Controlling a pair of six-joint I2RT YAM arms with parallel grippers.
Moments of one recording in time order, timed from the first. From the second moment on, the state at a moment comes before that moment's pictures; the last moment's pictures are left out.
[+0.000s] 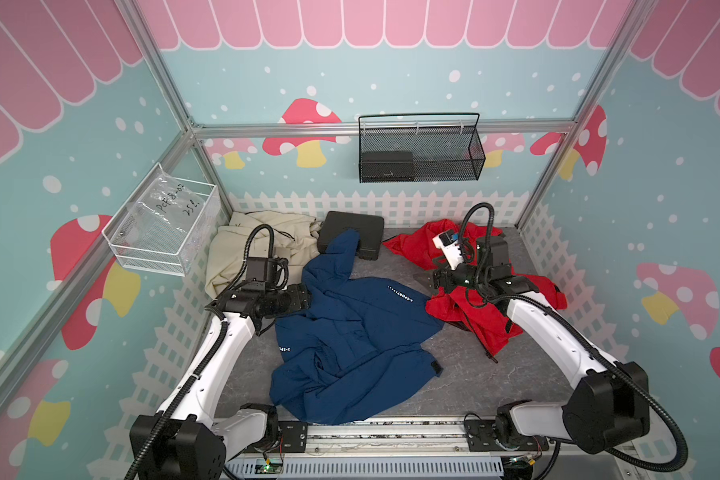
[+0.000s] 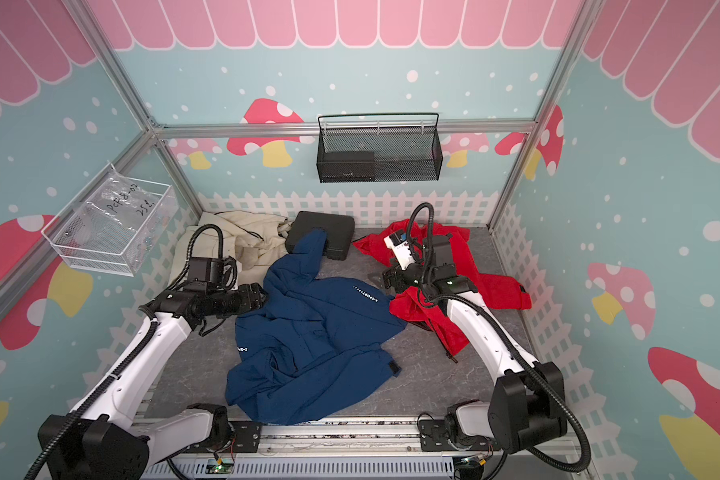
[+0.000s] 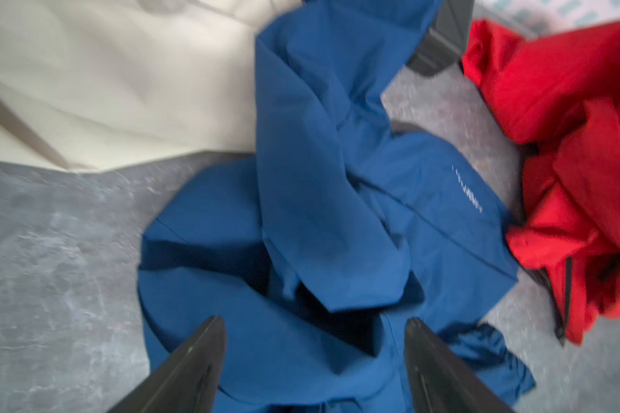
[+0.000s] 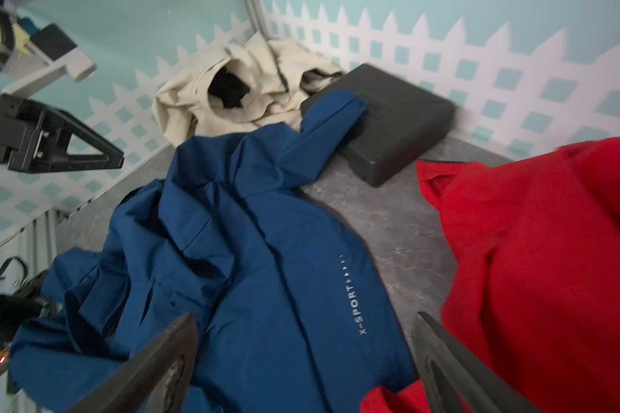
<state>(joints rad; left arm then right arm) -0.10 1.16 1.02 -0.83 0.22 -0.34 0.29 1.37 1.05 -0.28 -0.63 -0.14</state>
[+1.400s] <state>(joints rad) -0.40 1.31 1.19 -0.96 0.01 0.35 0.41 1.38 0.91 -0.16 -0.67 -0.23</state>
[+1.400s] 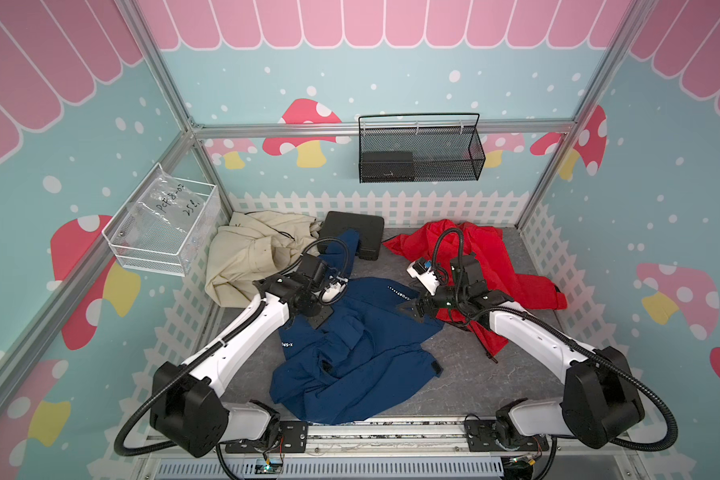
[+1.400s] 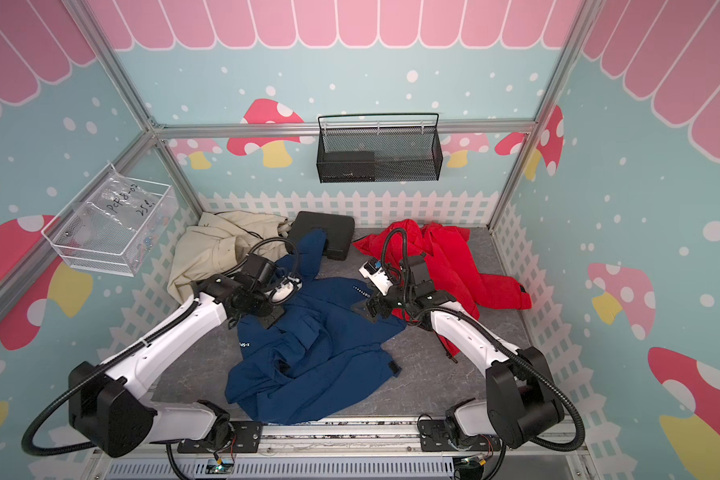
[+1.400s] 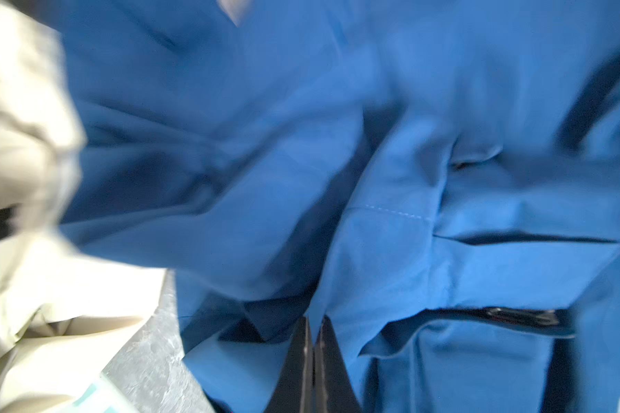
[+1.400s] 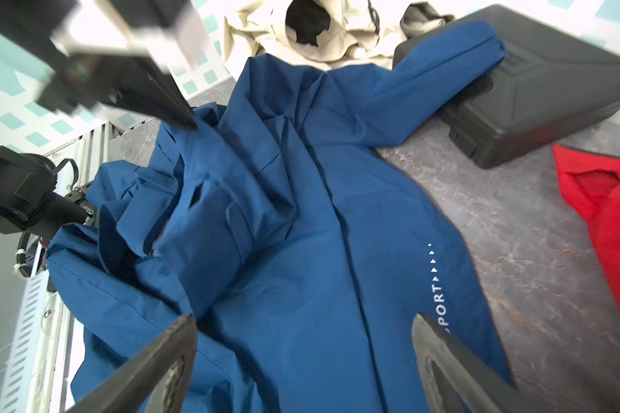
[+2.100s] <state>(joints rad) -0.34 1.22 1.45 -0.70 0.15 -0.04 0.41 1.29 0.84 -0.02 -0.74 -0.15</state>
